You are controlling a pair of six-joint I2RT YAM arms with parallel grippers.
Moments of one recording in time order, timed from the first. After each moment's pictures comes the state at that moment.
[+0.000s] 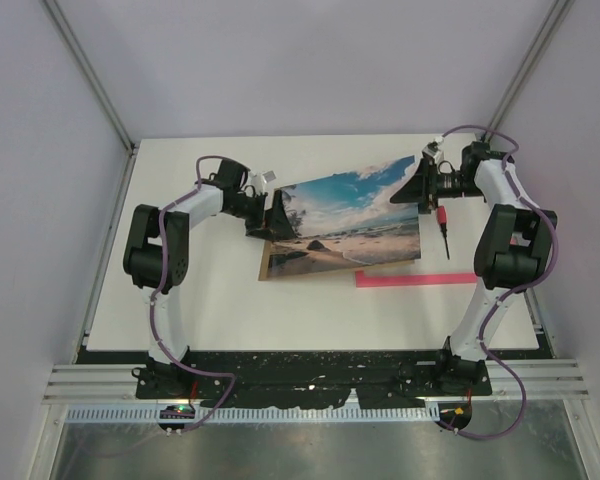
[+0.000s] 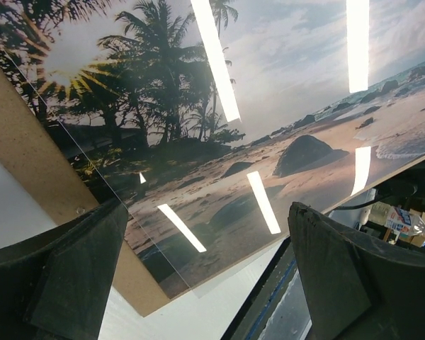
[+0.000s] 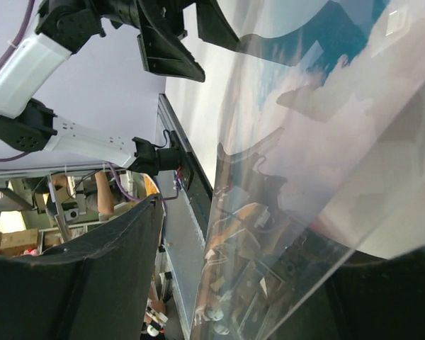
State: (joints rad) left arm -0.26 2.04 1.42 -0.52 0.85 -0.18; right arm -0.17 1.96 1.59 -1.05 -1.22 -0.16
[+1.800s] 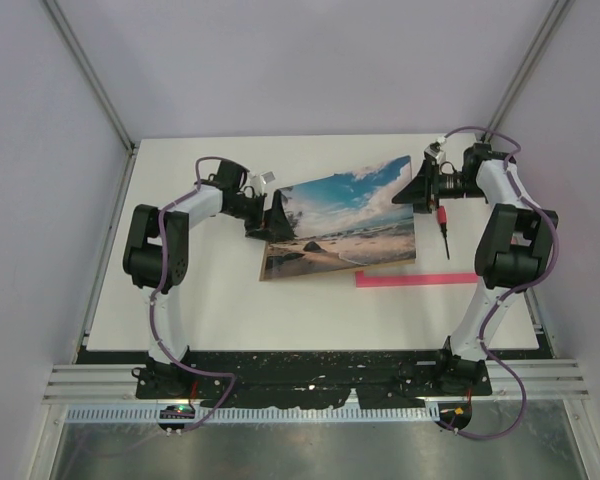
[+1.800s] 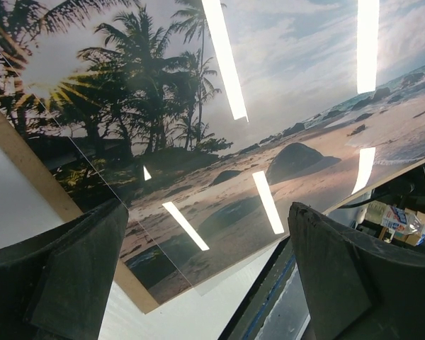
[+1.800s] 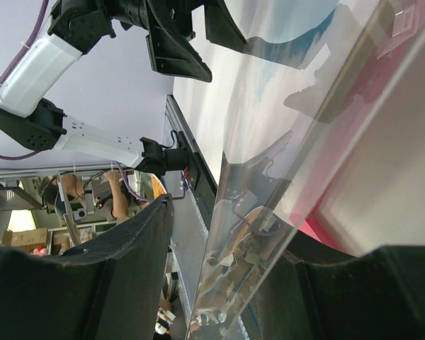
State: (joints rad) left arm -0.25 2.04 1.41 -0.51 0.86 -0.19; right arm -0.19 1.97 1.61 -1.10 -1.27 -0.19
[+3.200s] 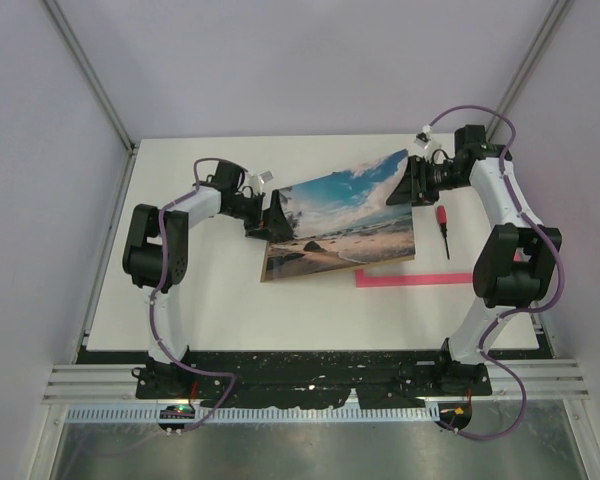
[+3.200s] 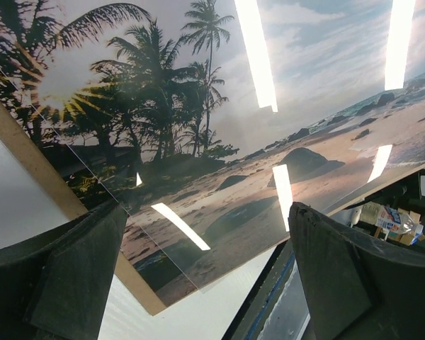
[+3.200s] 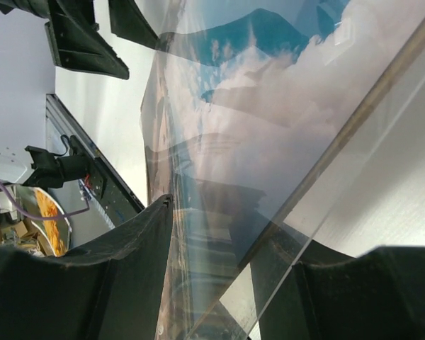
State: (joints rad) left arm -0.24 2.05 1.40 -0.47 0.90 -0.21; right arm -0.07 1.81 1.60 -0.99 -0.88 -0.12
